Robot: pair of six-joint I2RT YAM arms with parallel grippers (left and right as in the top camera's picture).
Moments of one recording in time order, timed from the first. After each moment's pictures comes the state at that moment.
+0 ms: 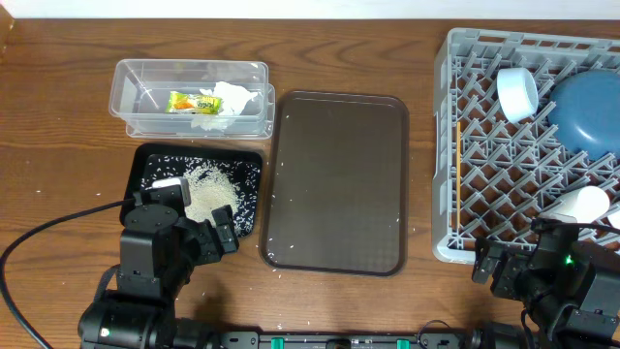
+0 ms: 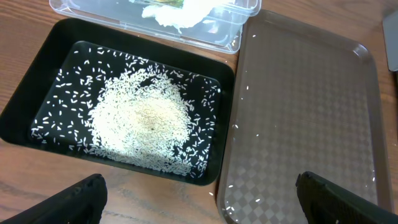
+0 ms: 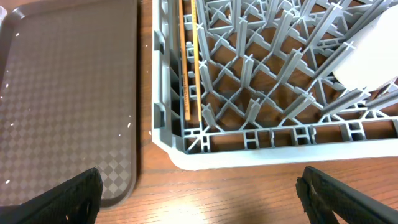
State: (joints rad) left arm -0.17 0.62 0.82 -0.97 -0.03 -0.36; right arm -0.19 0.49 0.84 -1.19 -0.14 0.10
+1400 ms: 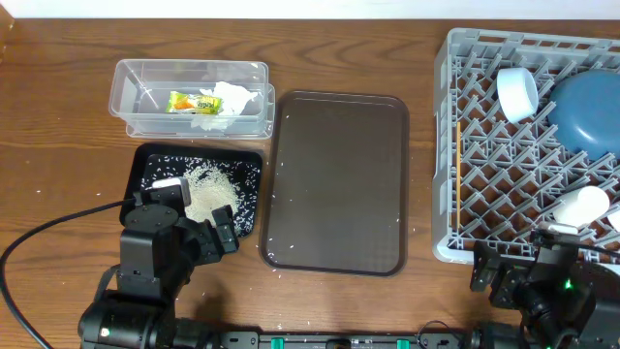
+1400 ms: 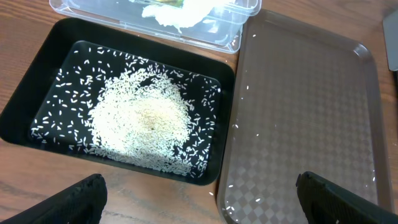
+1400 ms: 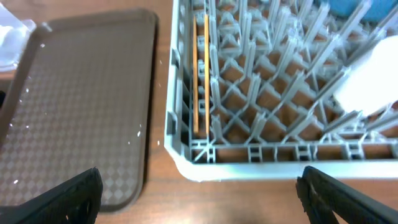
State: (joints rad) left arm -0.17 0.62 0.82 -0.97 -0.03 -0.36; right arm -0.14 0.38 0.84 -1.17 -0.13 0.09
